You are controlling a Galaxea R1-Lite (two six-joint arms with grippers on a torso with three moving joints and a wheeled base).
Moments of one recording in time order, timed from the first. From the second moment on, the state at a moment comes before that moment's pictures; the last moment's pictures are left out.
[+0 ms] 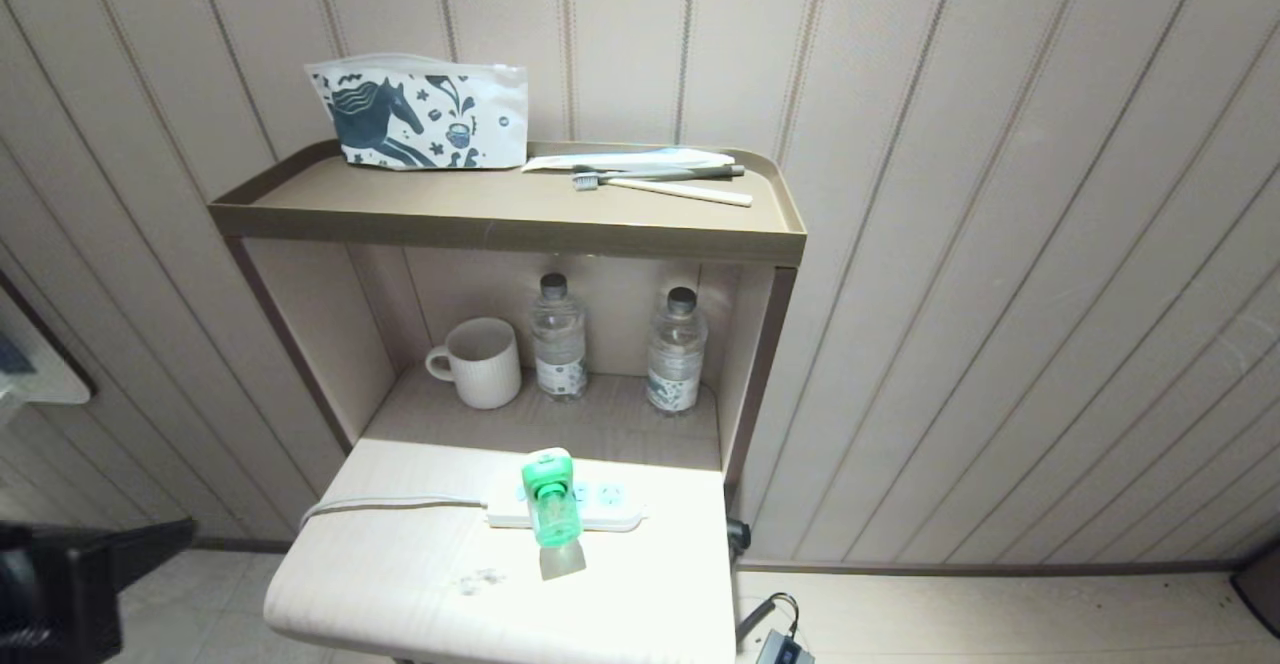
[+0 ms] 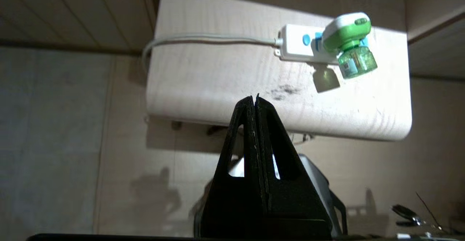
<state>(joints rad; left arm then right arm) -0.35 0.90 -0.59 0.22 0.12 -0.27 0.01 0.00 0.00 0.00 0.00 0.00</state>
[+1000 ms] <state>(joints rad) 0.00 0.01 -0.01 0.02 0.00 0.03 0.01 0.00 0.00 0.00 0.00 0.00</state>
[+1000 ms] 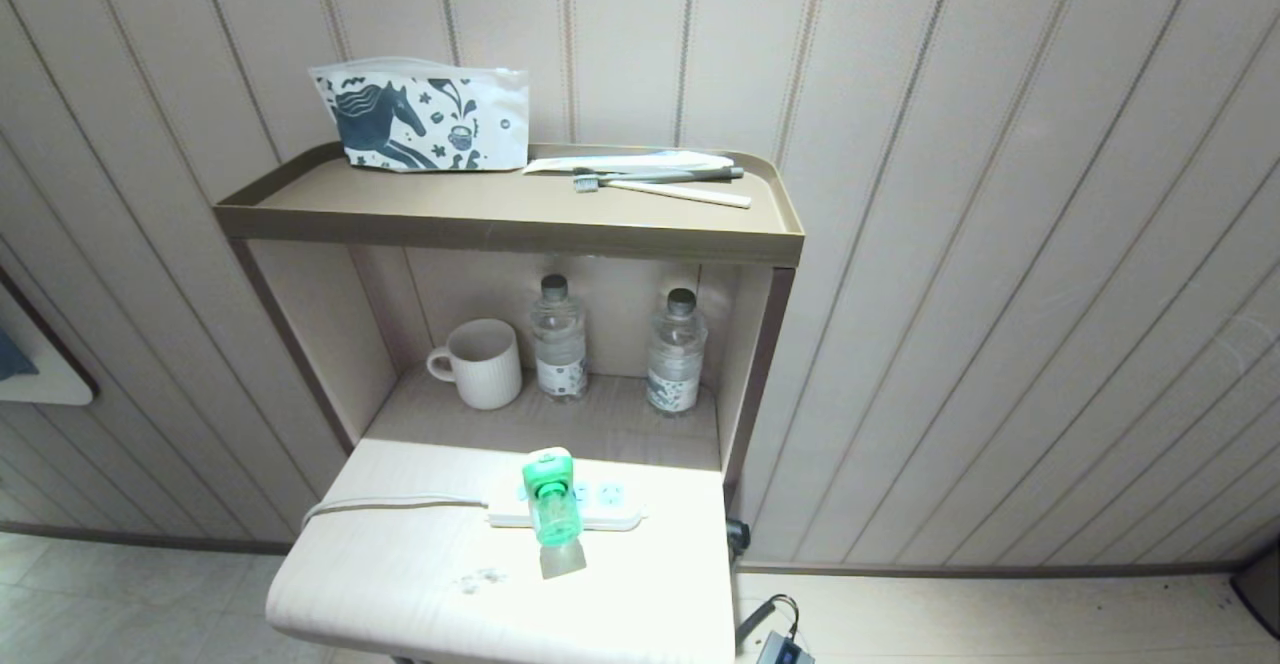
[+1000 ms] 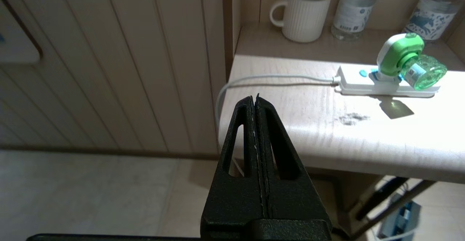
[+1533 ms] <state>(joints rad) 0.00 0.00 0.00 0.00 -0.01 0.05 0.01 0.00 0.00 0.00 0.00 0.00</state>
